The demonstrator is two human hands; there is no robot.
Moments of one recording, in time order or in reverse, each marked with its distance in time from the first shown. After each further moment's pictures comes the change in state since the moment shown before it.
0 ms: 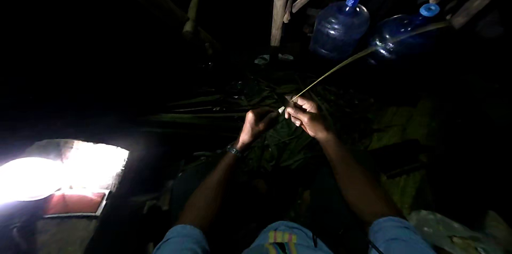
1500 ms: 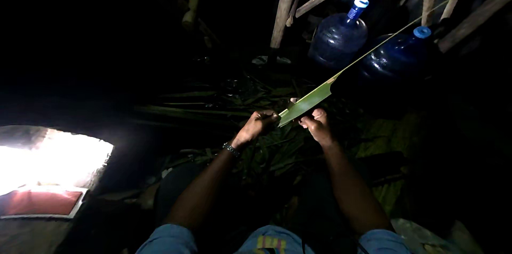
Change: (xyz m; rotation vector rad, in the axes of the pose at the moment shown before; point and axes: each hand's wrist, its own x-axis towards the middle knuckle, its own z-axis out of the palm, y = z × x) left_hand 0.007 0.011 0.003 -0.431 -0.189 -0.229; right_hand -0.009 -0.004 -0.015 -0.170 0.121 -0.149
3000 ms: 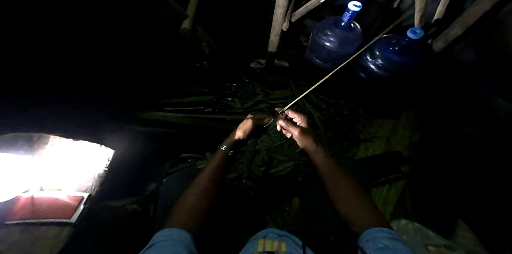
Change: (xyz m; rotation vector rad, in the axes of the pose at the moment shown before) left_hand -0.001 0.007 -0.011 -0.075 0.036 -0.252; right_hand -0.003 0.006 0.031 0.181 -0.141 0.167
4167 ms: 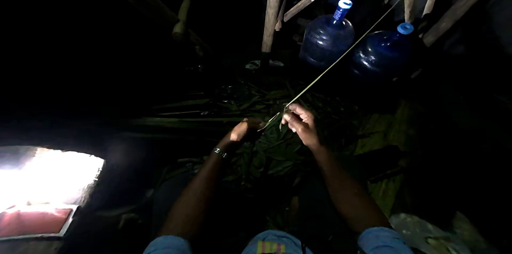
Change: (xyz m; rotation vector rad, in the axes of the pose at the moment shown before) left_hand -0.007 0.009 0.003 0.072 -0.020 -0.114; right_hand -0.004 -0.008 -0.021 -0.241 0.161 -0.158
